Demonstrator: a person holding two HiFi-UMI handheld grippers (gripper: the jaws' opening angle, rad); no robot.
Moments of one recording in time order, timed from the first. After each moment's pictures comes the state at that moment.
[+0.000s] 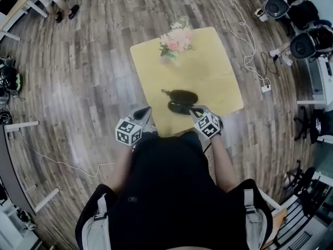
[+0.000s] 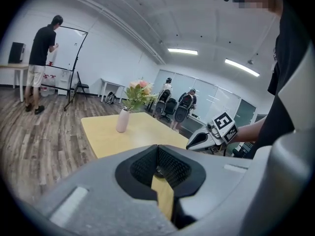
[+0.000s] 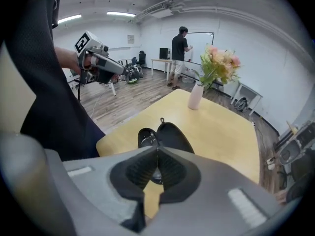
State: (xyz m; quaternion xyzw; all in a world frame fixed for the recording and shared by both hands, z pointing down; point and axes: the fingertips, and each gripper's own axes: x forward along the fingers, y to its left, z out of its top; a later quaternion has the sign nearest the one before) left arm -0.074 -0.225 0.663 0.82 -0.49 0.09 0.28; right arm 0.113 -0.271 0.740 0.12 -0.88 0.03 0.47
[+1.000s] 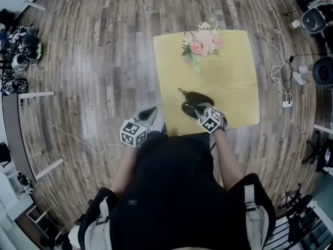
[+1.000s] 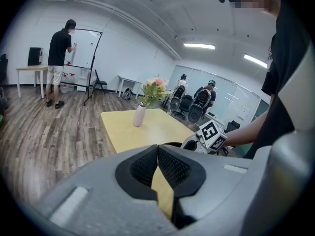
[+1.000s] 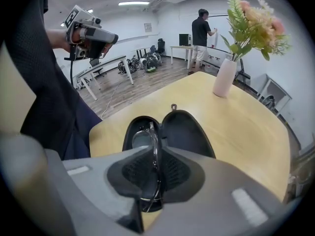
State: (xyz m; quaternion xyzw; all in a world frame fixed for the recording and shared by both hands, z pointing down) left arm -0.096 -0.226 0.671 0.75 -0.56 0.12 0.32; right arm 0.075 -0.296 0.828 -0.02 -0.85 0.04 0.52
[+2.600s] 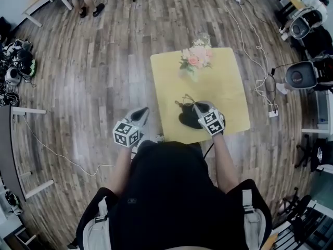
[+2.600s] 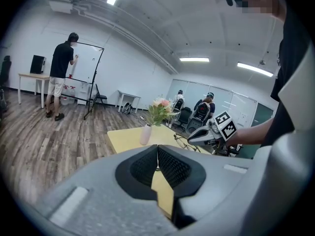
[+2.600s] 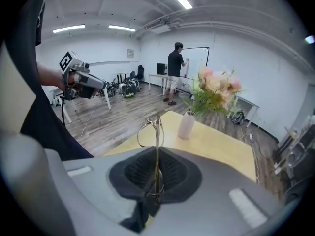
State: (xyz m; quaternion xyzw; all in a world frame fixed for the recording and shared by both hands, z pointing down) left arm -0.158 -0.221 0.628 0.77 -0.59 0.07 0.25; right arm 0.031 -0.343 0.694 0.13 -0.91 0.02 0.39
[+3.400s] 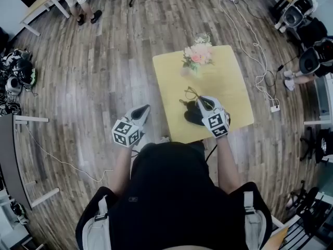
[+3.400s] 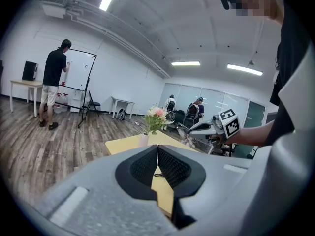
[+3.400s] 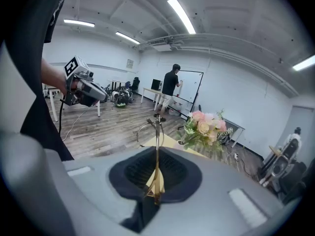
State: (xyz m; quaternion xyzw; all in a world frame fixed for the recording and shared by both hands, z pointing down) left arm -0.177 -0.206 0.586 0.79 -0.57 0.05 0.21; right arm 0.008 -0.323 0.606 0.19 -0.93 -0.07 0.31
